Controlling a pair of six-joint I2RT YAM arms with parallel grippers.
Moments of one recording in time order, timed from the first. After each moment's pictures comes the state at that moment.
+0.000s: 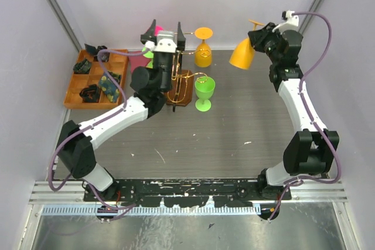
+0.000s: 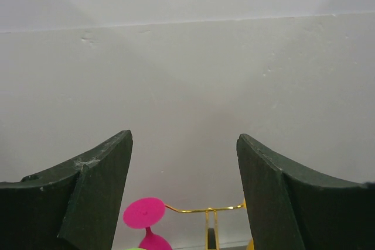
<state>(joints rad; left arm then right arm) -0.83 1.60 1.30 1.05 -0.55 0.52 0.00 1.50 1.40 0.14 -0.25 0.49</state>
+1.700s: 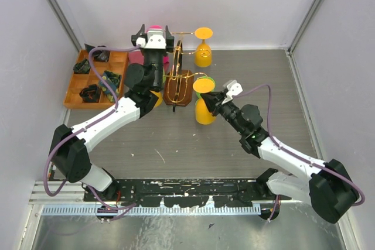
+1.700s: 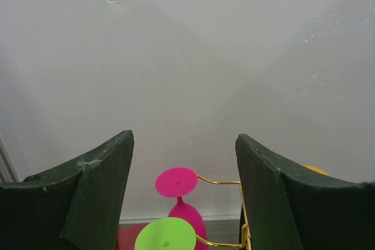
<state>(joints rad) -0.73 1.52 1.25 0.89 -0.61 0.43 0.62 1.05 0.50 0.71 -0.07 0.07</state>
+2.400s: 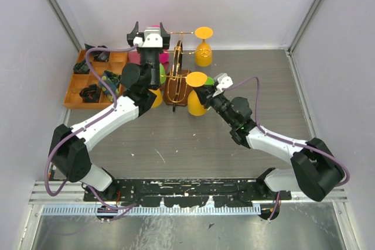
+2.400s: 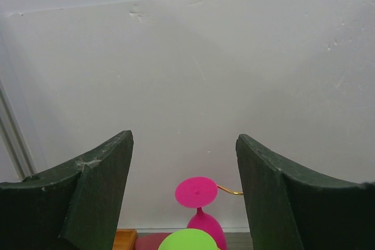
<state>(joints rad) -0.70 1.52 1.25 0.95 -0.61 0.51 0.63 1.27 0.58 0.88 -0.05 0.05</state>
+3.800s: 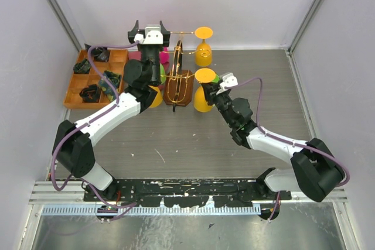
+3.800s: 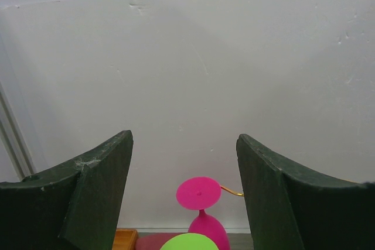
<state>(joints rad) -0.67 1.57 1.28 0.95 -0.60 0.48 0.63 1.29 0.58 0.89 0.14 0.02</state>
